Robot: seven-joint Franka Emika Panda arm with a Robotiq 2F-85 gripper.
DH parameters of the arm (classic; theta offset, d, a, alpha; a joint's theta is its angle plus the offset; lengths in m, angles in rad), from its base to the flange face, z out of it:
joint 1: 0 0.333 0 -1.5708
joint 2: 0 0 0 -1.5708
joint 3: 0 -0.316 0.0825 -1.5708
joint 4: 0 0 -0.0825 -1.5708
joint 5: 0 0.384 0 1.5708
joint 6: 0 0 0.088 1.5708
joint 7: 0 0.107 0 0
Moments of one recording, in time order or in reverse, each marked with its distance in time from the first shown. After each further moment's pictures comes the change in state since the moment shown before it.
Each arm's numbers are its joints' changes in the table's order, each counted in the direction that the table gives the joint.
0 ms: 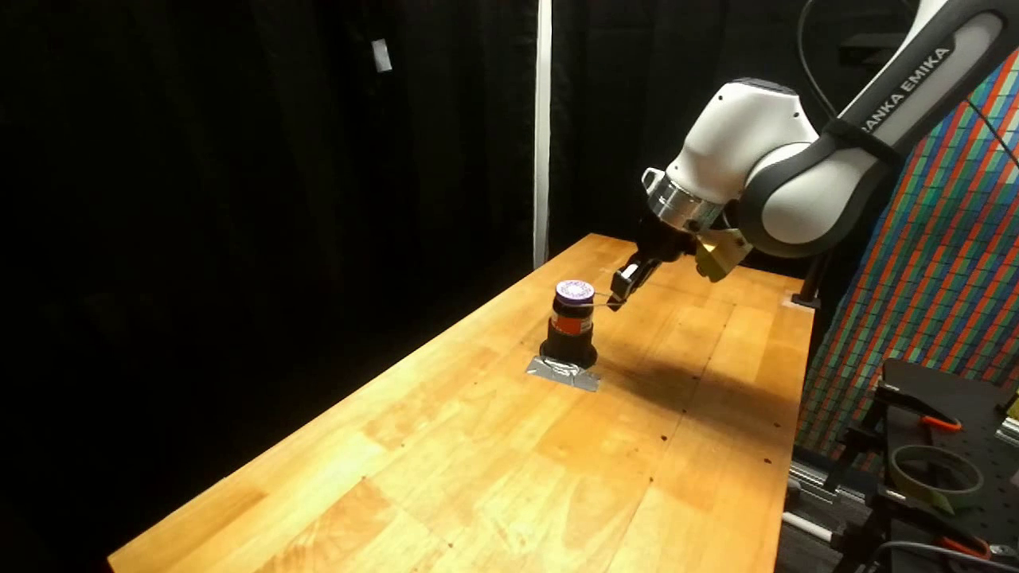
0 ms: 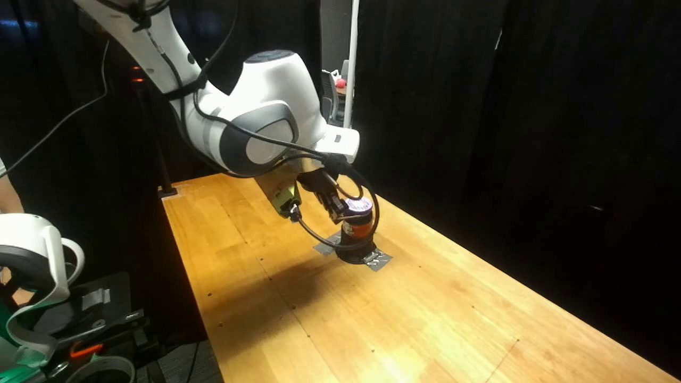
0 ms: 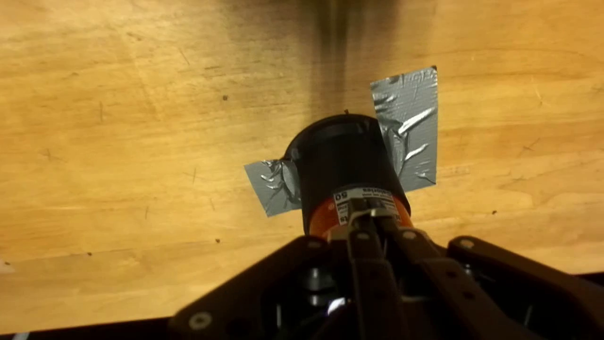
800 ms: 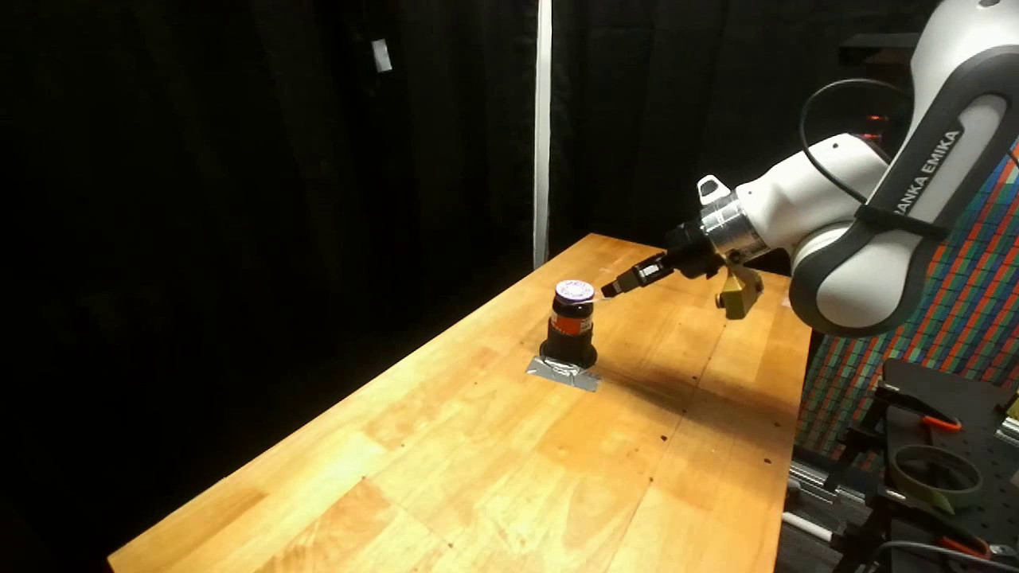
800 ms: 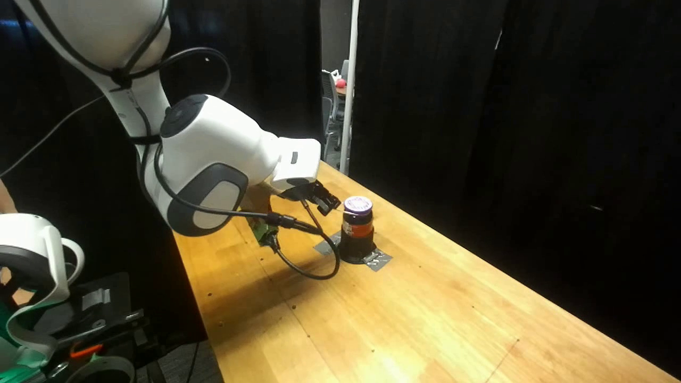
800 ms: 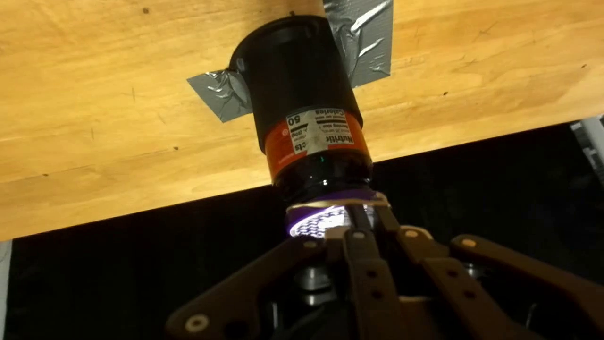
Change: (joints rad) arm -0.047 0.093 -0.083 -0.191 0.074 0.735 -0.006
